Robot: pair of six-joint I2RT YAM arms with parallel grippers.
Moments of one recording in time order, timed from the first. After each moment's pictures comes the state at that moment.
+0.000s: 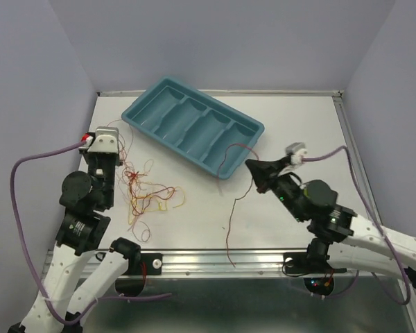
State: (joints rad) left arm -0.41 0.55 0.95 -0.14 -0.42 0.35; right arm 1.13 0.88 0.72 0.19 0.48 0.17
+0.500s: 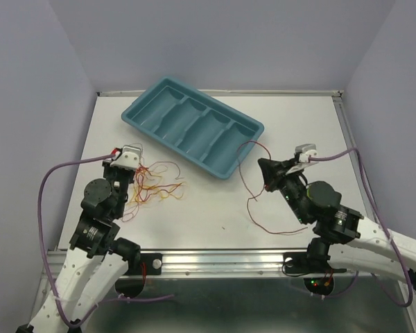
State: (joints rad) left arm -0.41 0.46 0.65 -0.14 -0.40 0.41; right arm 1.13 0.63 0.69 0.09 0.68 0.21
